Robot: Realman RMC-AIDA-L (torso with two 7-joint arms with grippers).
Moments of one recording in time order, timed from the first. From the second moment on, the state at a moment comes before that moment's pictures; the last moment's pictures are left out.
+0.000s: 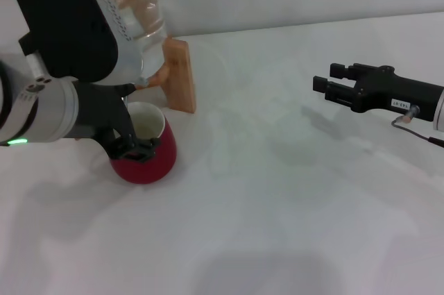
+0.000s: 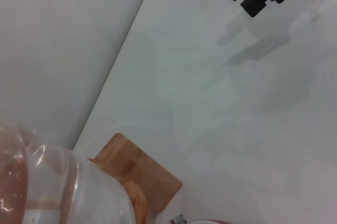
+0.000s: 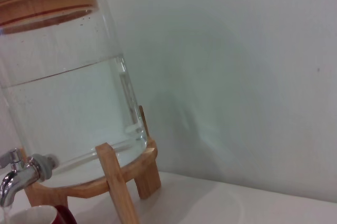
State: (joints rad) left arm -0.47 -2.08 1.69 1.85 -0.46 -1.45 0.77; right arm 0.31 1.90 1.71 0.69 -1.02 1.01 -1.83
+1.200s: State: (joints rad) left arm -0.53 -2.08 1.70 1.79 -0.45 -1.43 0.77; right arm 0.30 1.90 1.71 0.69 -1.02 1.01 -1.83
